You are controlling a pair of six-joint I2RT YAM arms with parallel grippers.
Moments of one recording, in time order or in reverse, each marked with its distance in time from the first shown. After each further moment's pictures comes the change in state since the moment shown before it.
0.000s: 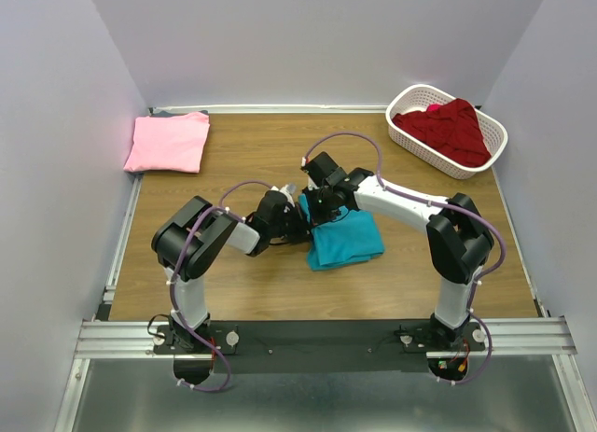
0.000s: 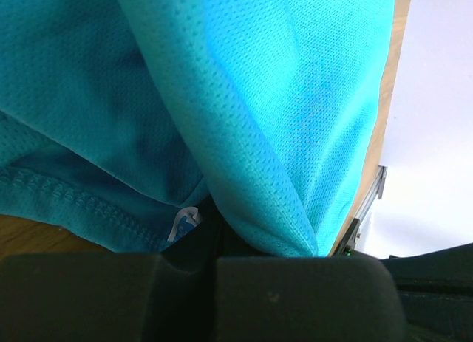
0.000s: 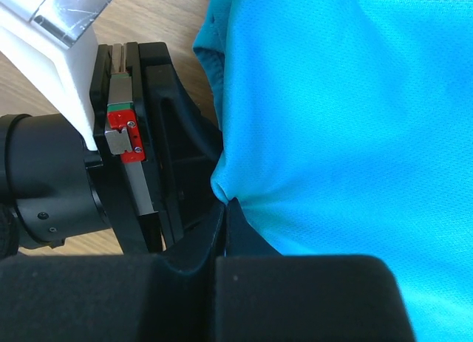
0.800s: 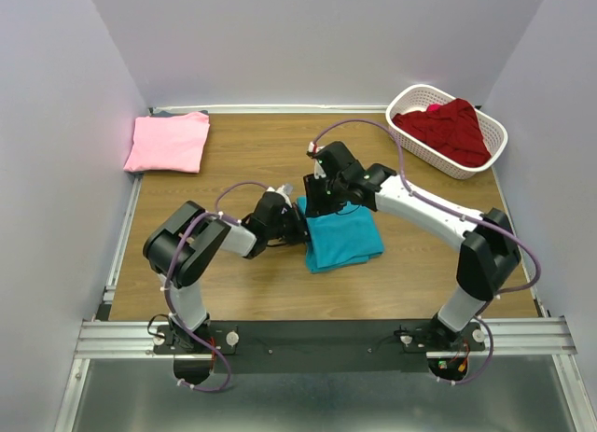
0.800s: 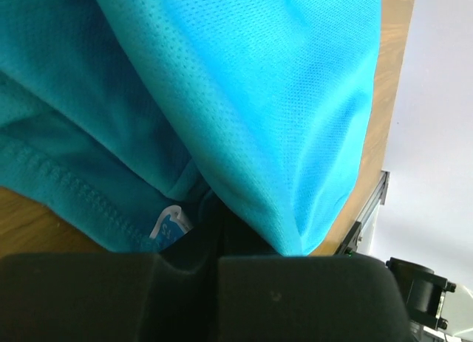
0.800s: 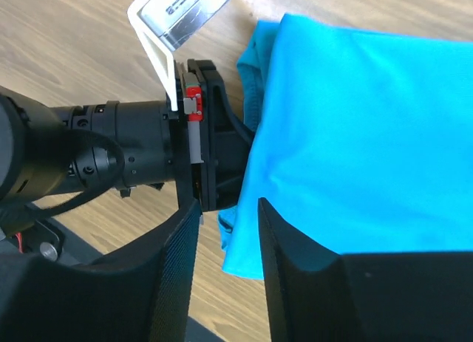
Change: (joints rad) left arm -0.005 -0.065 -0.034 -0.036 -0.036 0.000; right arm 0.000 -0.160 -0.005 0.001 -0.018 -0.005
